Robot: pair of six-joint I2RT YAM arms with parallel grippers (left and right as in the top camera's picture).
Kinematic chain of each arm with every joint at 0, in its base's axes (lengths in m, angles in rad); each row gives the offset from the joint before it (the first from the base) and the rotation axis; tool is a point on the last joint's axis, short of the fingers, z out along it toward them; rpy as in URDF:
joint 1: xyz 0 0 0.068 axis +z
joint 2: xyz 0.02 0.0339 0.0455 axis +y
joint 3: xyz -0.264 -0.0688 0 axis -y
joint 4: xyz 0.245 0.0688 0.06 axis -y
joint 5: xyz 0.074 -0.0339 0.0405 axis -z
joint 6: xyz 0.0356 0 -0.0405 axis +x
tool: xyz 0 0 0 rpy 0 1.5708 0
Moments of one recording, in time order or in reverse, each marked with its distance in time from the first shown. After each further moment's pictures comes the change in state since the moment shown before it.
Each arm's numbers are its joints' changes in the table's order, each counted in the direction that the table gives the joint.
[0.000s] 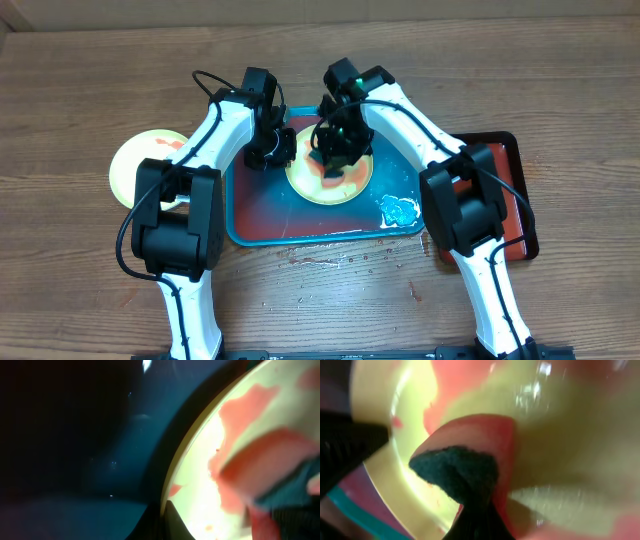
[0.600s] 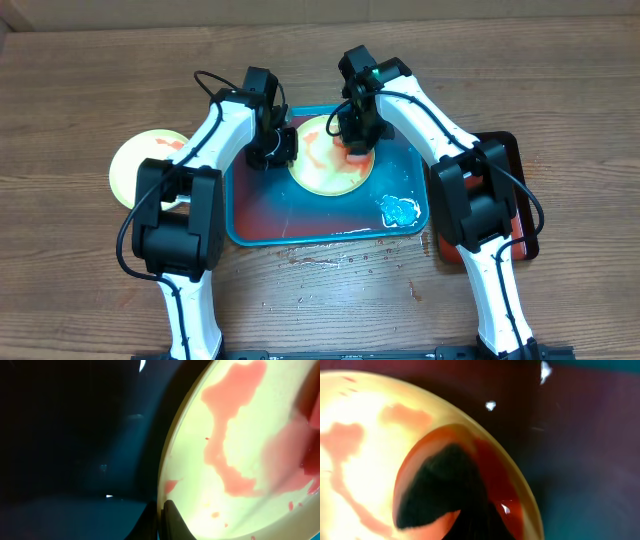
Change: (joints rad) left arm -0.003 0.000 0.000 0.007 0.018 -0.001; right arm -0.057 -0.002 0.011 0.102 0.280 0.046
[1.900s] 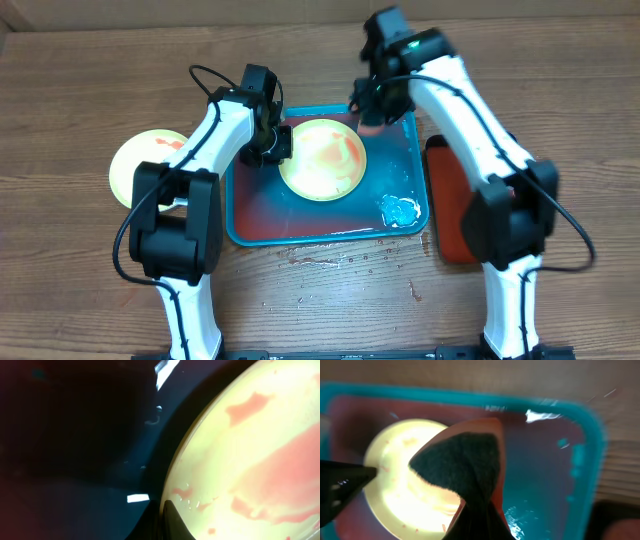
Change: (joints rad) left arm 0.003 -0.026 0.001 0.002 -0.124 0.009; right arm -0.064 -0.207 0.061 -0.095 -0.003 -0.013
